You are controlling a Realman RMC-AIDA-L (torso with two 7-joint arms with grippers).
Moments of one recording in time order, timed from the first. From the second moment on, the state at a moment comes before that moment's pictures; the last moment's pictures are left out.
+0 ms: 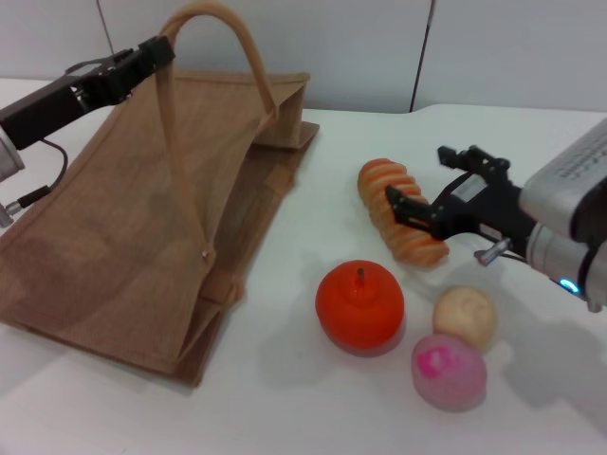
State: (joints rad) left arm -0.72 -2.02 2.86 -0.51 -0.84 1.63 -1.47; right arm 0.38 1.76 -2.36 -1.25 -2.23 0.10 2.81
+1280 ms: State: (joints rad) left arm -0.74 -2.02 2.86 -0.51 -0.85 1.72 -1.46; right arm 0.58 1.96 -2.21 -0.91 -2.23 -0.13 2.73
